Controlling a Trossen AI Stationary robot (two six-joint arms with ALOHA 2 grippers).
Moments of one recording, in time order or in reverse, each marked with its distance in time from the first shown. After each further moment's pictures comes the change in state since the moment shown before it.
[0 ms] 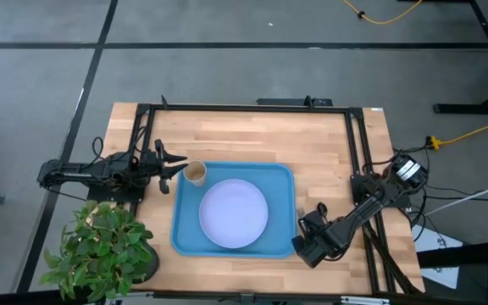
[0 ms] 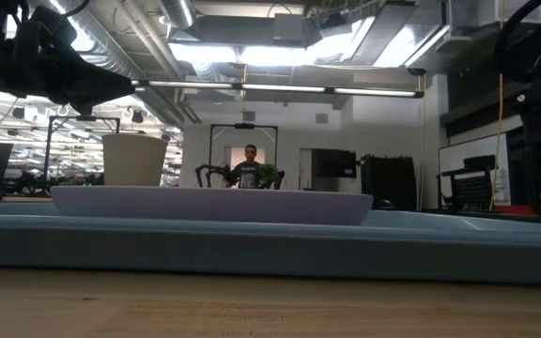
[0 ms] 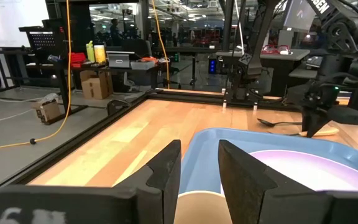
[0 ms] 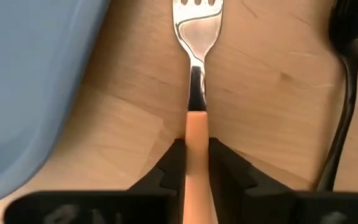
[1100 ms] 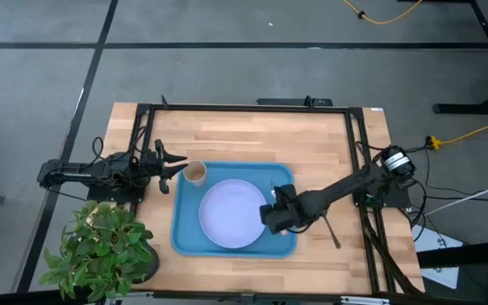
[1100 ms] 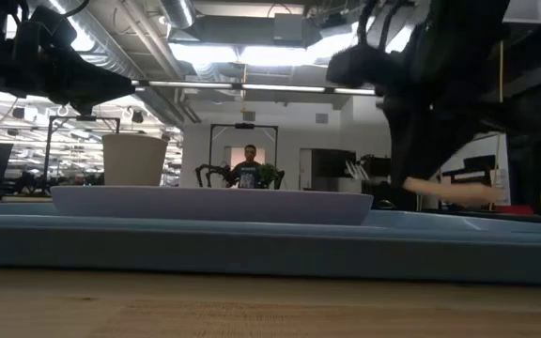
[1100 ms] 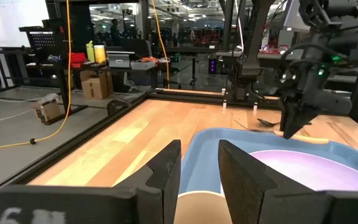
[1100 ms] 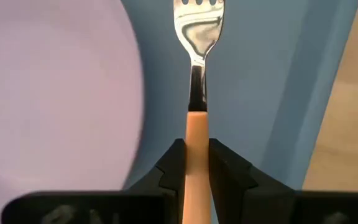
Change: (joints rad) left arm 0.000 0.000 0.000 0.000 0.000 0.000; right arm -0.332 0.021 0.208 0.027 0.224 -0.154
